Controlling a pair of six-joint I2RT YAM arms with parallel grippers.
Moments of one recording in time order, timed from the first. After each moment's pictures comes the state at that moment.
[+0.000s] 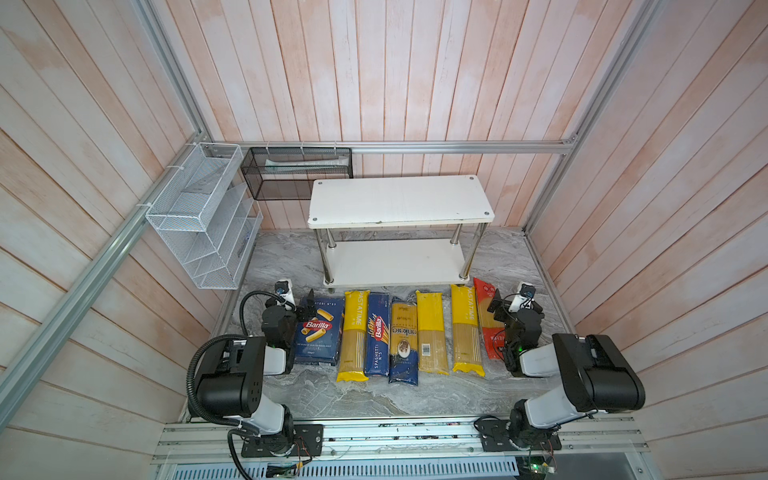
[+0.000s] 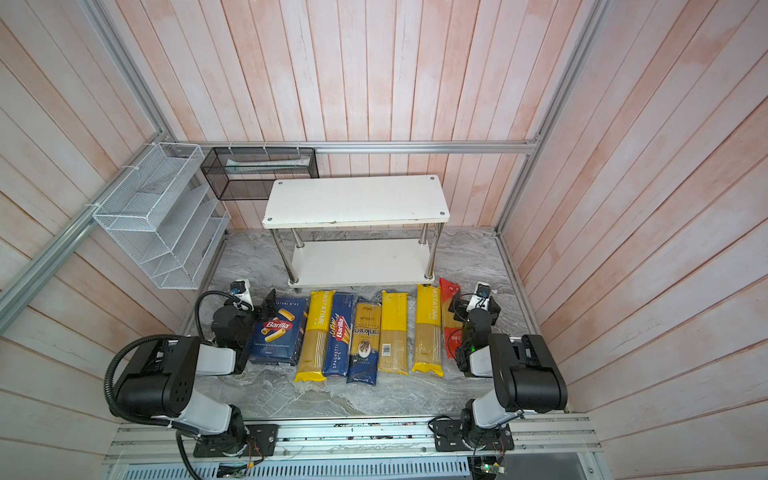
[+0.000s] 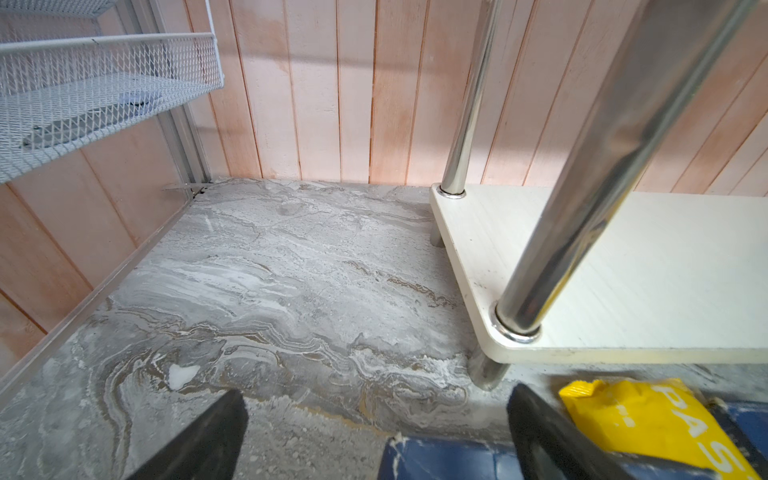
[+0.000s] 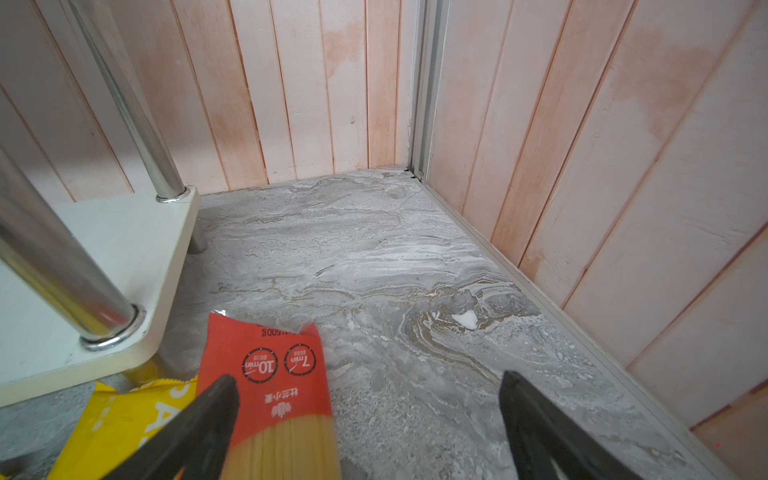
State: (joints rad) left arm 0.05 1.55 0.28 1.07 0.08 -0.03; right arm 0.00 1.53 0.21 1.16 0.24 0.07
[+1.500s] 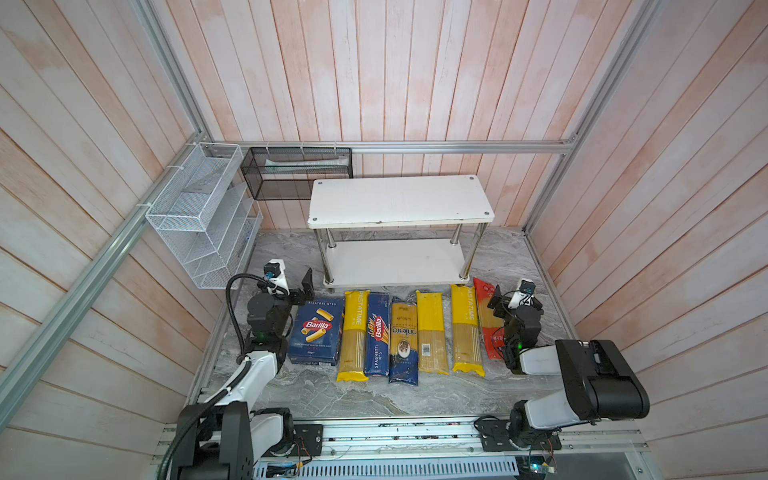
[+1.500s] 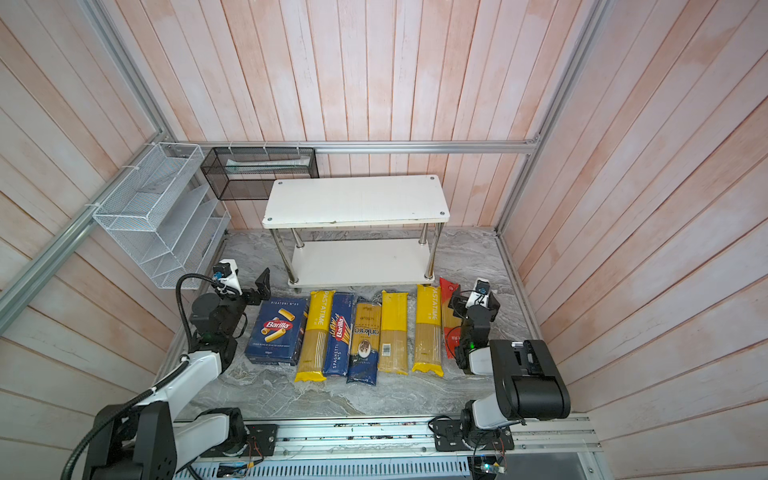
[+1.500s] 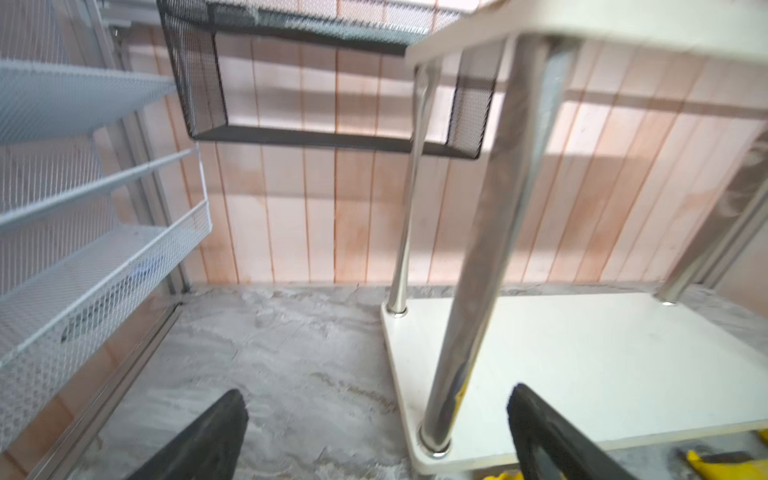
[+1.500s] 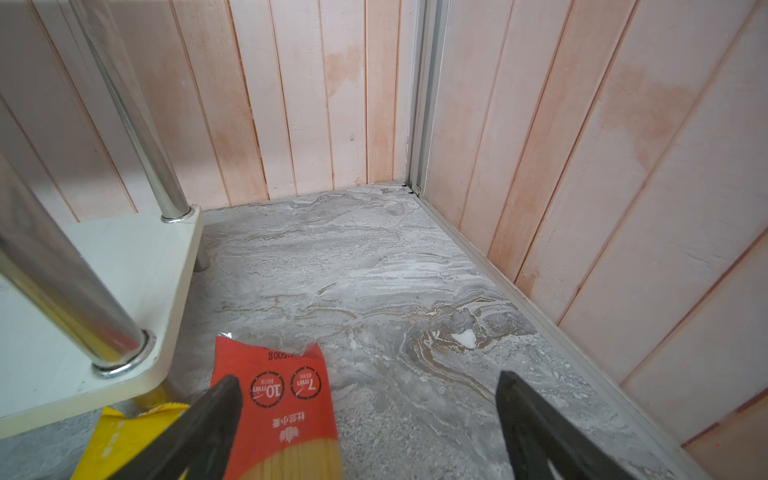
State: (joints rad) left arm 0.04 1.10 0.42 0.69 0.20 -0.07; right arm 0.03 1.45 0.27 1.03 0.30 0.06
